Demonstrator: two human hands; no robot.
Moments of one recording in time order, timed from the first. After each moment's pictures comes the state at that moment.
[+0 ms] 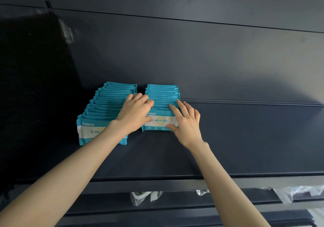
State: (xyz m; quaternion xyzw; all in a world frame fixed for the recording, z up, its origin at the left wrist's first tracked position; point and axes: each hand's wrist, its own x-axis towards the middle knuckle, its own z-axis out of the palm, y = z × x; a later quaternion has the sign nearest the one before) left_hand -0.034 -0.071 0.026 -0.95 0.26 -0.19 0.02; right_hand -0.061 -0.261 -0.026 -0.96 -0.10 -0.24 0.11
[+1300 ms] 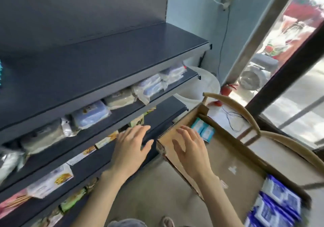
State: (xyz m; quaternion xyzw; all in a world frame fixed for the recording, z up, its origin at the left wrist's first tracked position) left_hand -0.370 -0.357 -0.097 -0.85 0.46 -0.02 -0.26; right_hand -0.508 -0.491 -0.106 -0.92 0.29 -0.19 0.19
